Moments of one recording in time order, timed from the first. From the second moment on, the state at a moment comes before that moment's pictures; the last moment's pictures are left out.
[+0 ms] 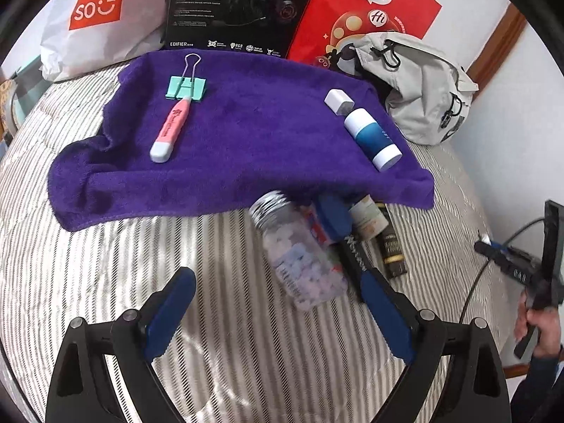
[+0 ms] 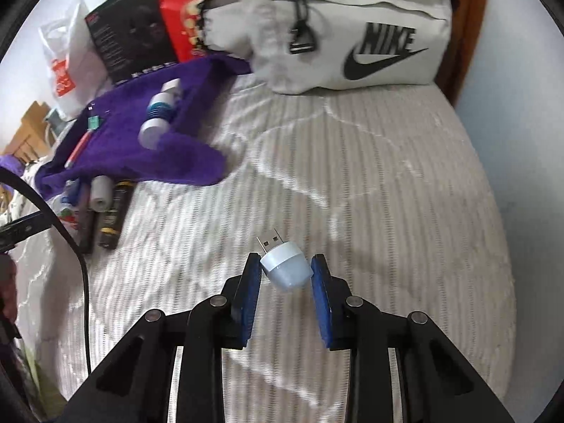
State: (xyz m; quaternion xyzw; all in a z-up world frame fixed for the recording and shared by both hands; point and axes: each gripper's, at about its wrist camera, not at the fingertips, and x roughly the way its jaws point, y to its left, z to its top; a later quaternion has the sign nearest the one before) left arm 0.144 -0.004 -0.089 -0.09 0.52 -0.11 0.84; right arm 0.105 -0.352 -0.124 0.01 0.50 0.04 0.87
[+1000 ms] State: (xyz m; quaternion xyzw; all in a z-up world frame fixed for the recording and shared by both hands) left arm 0.153 -0.033 -0.105 0.04 0.51 -0.08 0.86; right arm 0.093 -0.295 -0.124 0.02 0.51 0.11 0.86
